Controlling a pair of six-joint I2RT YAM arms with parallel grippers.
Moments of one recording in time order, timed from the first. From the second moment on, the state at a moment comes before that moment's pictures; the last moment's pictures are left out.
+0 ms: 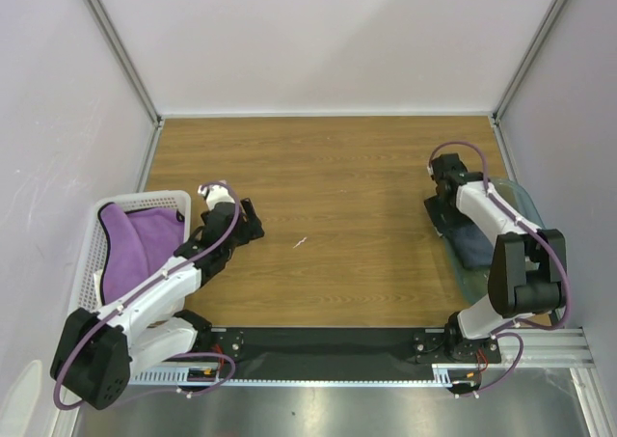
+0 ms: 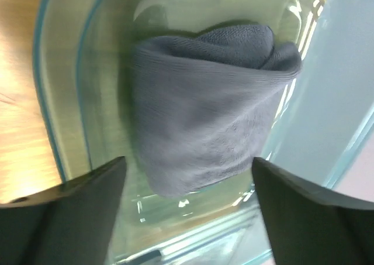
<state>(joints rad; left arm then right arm) -0.47 1.03 0.51 -0.15 -0.36 -0.61 0.12 1.54 1.02 -0.77 0.50 -0.21</state>
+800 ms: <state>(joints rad) -0.47 1.03 0.51 -0.11 -0.36 -0.59 -0.44 1.18 0.89 -0.52 0.29 0.31</state>
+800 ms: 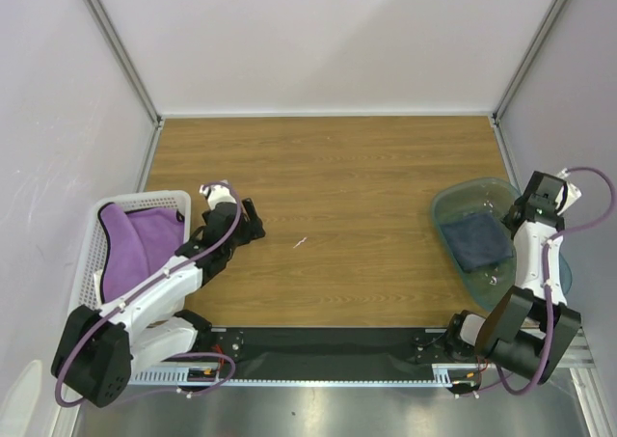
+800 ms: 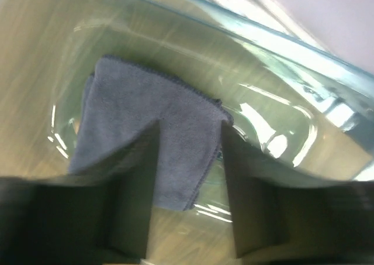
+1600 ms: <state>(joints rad) -0.42 1.13 0.59 -0.12 -0.31 -0.59 -0.46 1.40 0.71 -0.28 0.12 0.53</state>
